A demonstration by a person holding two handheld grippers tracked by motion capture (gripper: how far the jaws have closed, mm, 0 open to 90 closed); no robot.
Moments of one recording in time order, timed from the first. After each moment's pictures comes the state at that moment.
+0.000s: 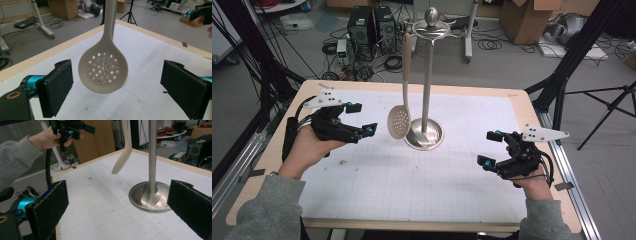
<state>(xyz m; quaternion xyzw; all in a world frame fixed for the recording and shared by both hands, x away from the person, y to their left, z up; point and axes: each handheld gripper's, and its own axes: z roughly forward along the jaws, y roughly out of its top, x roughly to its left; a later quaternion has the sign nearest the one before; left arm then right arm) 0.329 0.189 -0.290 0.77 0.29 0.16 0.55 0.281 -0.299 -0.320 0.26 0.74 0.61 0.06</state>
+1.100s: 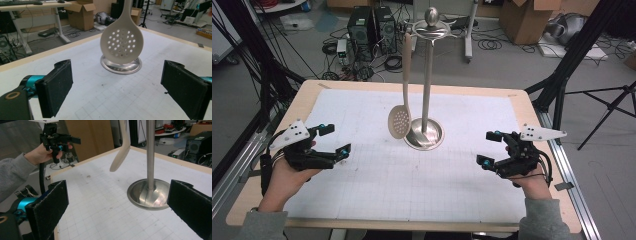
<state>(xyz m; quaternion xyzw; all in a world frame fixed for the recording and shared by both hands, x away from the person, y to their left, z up) 0.284 0.252 -0.346 0.73 0.31 0.22 0.57 0.285 -0.299 -0.324 0.26 0.75 0.61 0.06</state>
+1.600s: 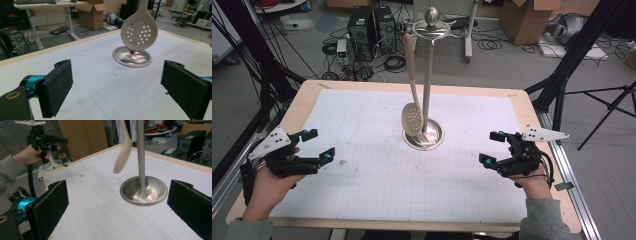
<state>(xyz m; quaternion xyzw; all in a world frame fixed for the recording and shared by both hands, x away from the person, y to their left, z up) 0.267 0.288 -0.353 0.70 0.34 0.24 0.57 0.287 -0.306 -0.330 0.28 0.74 0.60 0.08</state>
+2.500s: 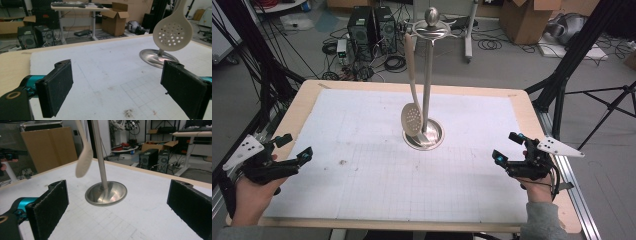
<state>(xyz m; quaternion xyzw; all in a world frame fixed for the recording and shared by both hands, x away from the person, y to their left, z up) 0.257 0.336 -0.380 0.65 0.41 0.29 0.57 0.279 -0.343 -0.365 0.34 0.69 0.61 0.20</state>
